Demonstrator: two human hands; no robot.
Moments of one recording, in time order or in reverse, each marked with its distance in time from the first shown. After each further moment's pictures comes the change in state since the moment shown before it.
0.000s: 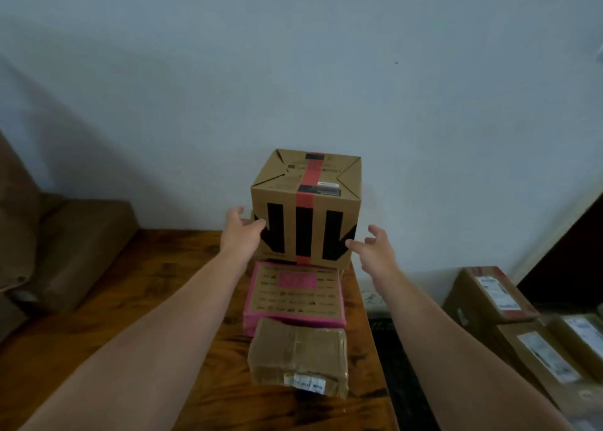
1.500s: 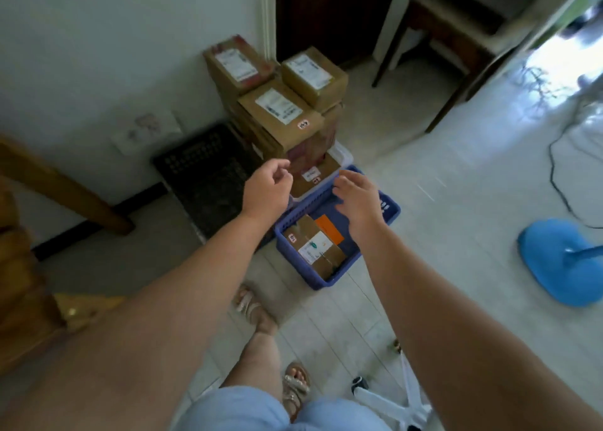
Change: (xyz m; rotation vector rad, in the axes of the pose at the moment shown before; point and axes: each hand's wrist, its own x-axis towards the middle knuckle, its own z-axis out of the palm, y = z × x) left_hand -0.452 -0.150 0.473 0.330 -0.866 0.253; right_hand -0.169 0.374 -0.476 0.343 0.590 0.441
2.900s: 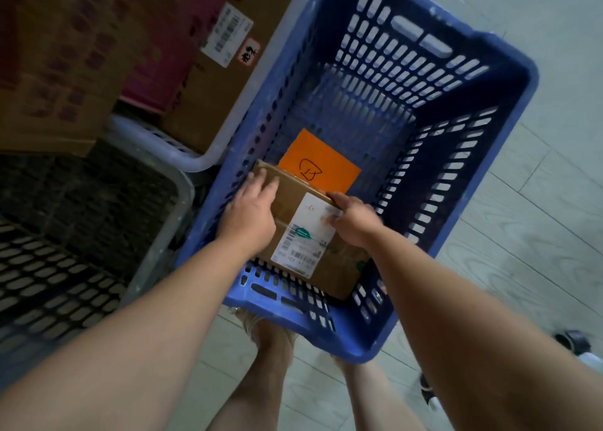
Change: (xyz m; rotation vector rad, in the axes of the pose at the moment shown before) left_hand 0.257 -0.408 0.303 0.858 -0.724 0.017; right_hand 0.390 0.409 0.000 -0.798 -0.323 0.514
